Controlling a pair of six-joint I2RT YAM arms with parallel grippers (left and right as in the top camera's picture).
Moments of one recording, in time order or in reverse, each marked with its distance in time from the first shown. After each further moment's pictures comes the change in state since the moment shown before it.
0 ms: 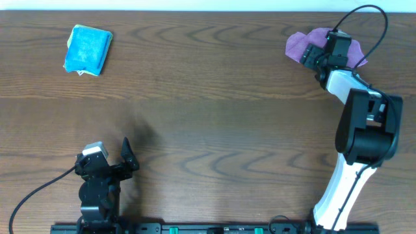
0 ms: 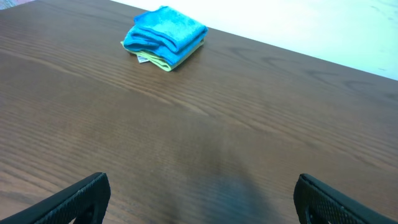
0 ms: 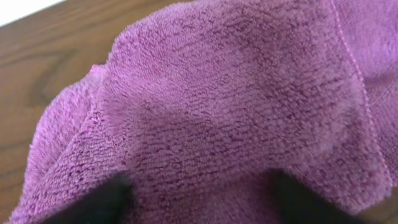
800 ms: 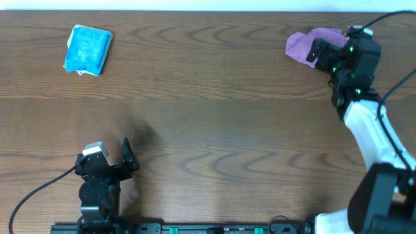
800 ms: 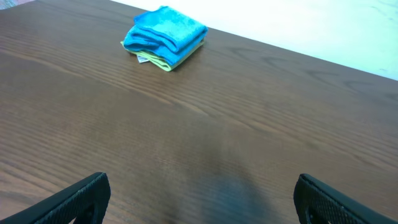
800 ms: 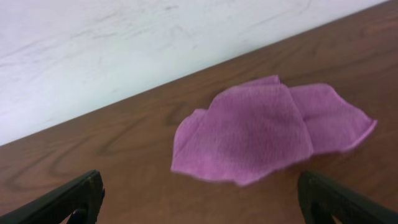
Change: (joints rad) left arm 0.000 0.000 0.000 0.000 0.000 0.000; right arm 0.010 -0.564 -0.316 0.013 -0.094 0.026
